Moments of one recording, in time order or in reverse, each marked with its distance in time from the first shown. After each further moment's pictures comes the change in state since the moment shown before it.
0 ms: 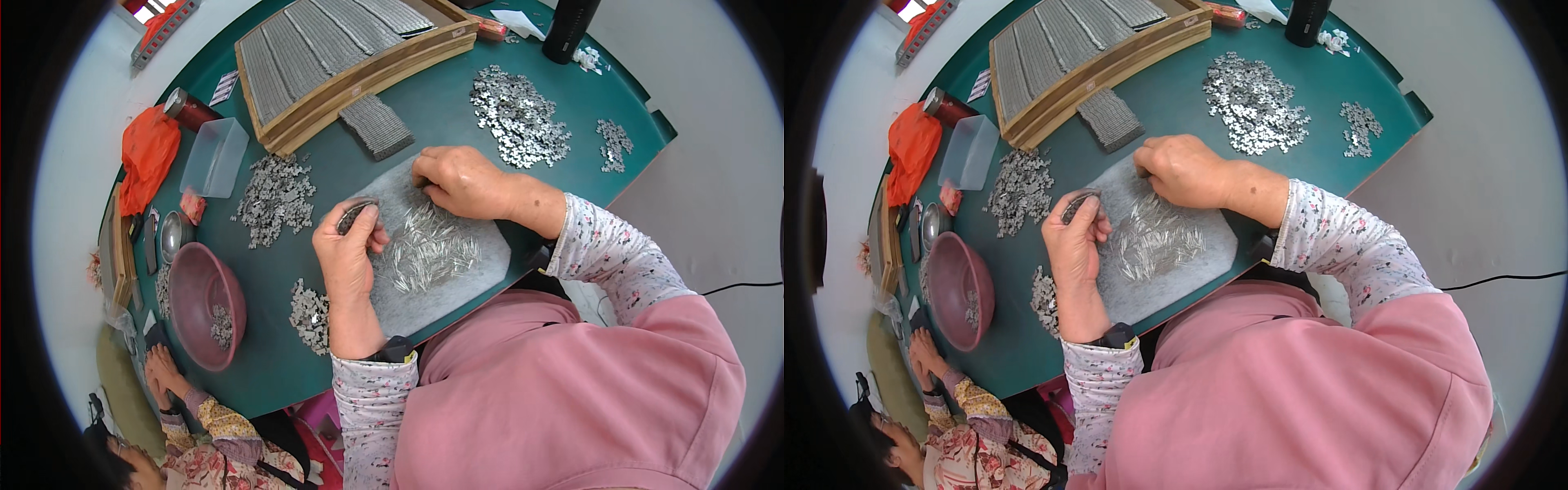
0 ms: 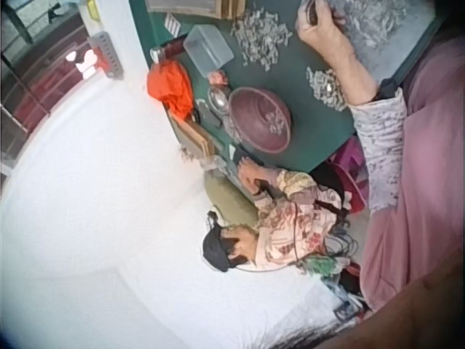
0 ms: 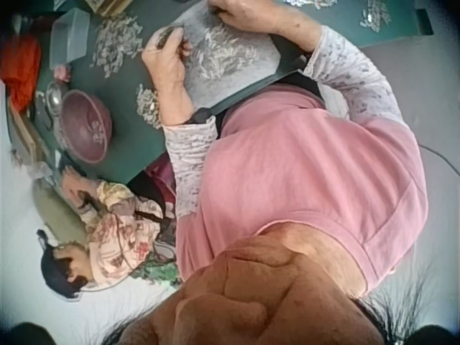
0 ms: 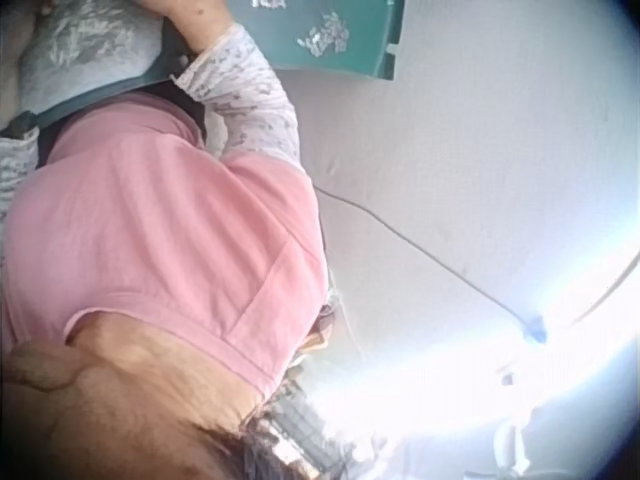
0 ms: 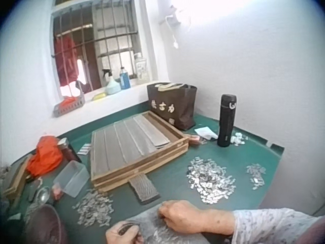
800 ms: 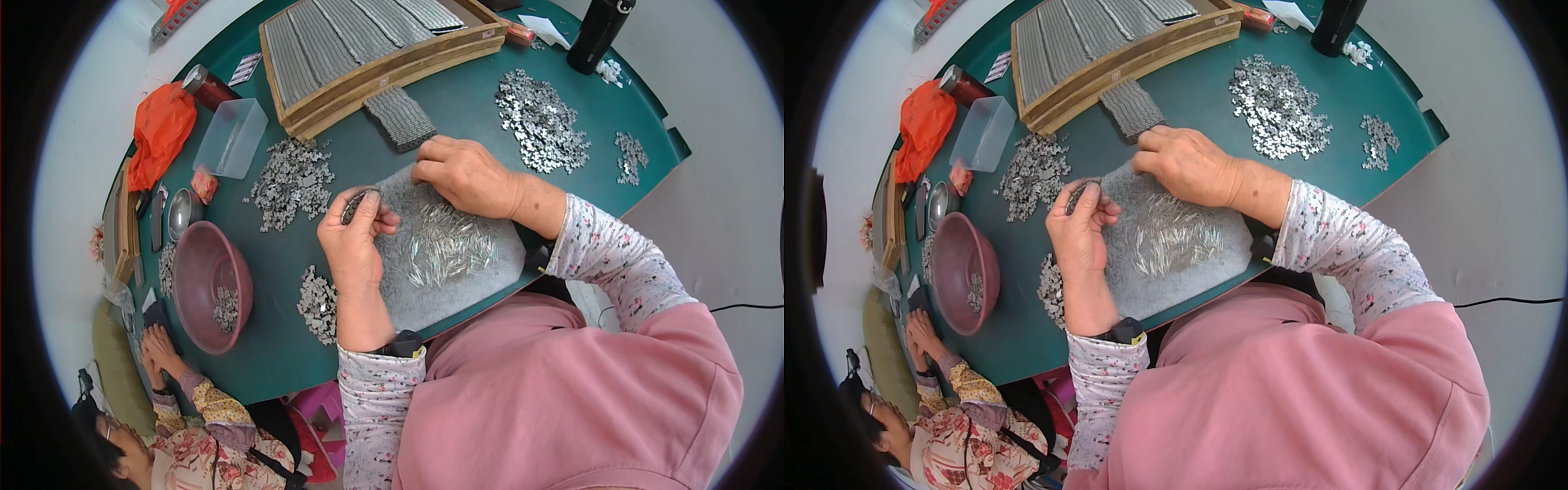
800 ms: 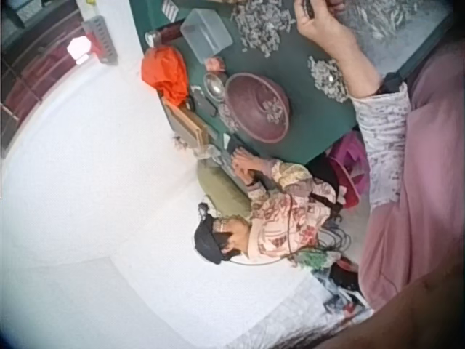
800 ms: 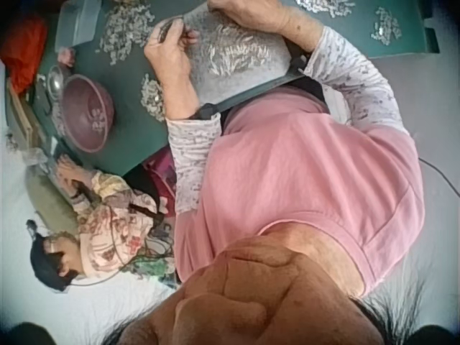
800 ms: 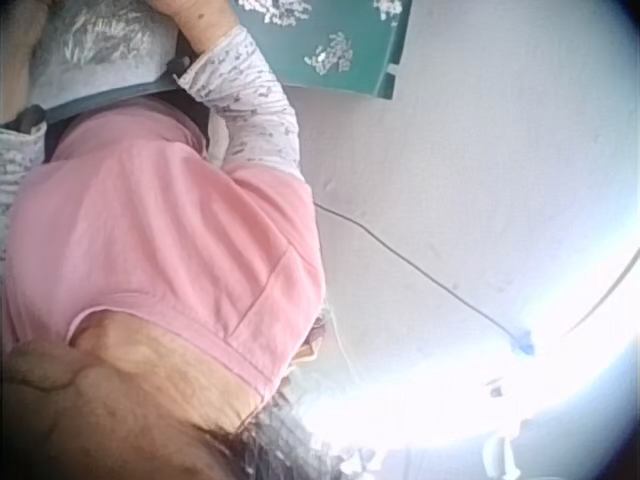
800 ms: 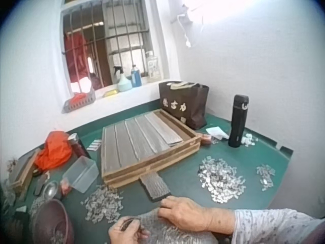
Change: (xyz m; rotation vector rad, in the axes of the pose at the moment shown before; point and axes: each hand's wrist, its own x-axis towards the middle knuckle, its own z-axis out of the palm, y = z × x) left_hand 0.000 0.003 -0.008 -0.090 0.097 0.039; right_hand 0.020 -0.003 0.012 -0.068 0.141 -0.313
